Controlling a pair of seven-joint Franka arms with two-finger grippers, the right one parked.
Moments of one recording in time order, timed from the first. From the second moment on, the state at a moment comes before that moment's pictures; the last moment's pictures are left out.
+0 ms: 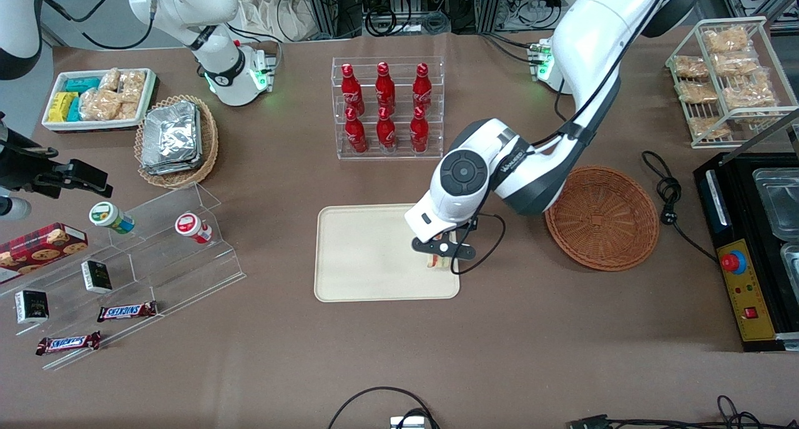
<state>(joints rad) -0.28 0.68 -0.49 -1.40 0.24 1.97 -0.61</state>
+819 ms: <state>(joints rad) -0.33 0.83 -0.49 -1.37 0.35 2.05 -0.71</state>
